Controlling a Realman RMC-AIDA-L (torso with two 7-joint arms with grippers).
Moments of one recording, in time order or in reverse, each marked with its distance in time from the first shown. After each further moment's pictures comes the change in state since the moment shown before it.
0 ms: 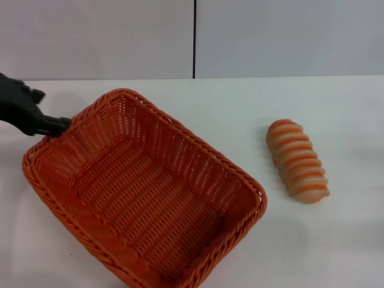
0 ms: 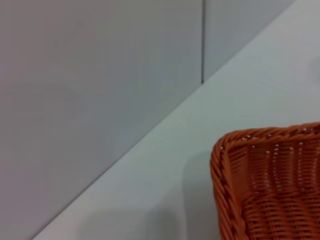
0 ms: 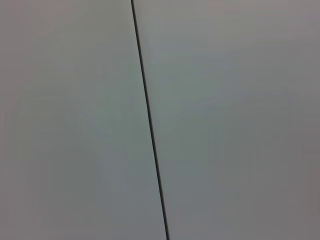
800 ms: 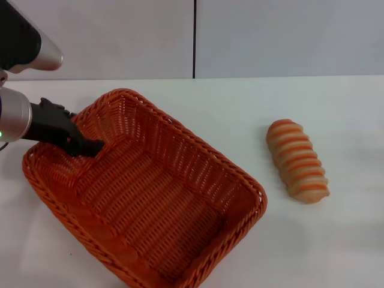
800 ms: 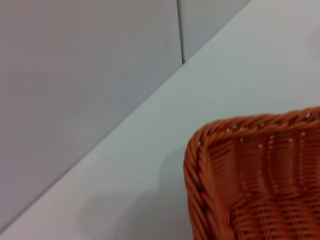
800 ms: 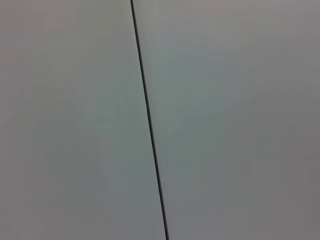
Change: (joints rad) left arm 0.036 -0.001 0.256 -0.138 0.049 -0.254 -0.077; right arm 0.000 0.000 0.000 -0.001 0.000 0.003 0.001
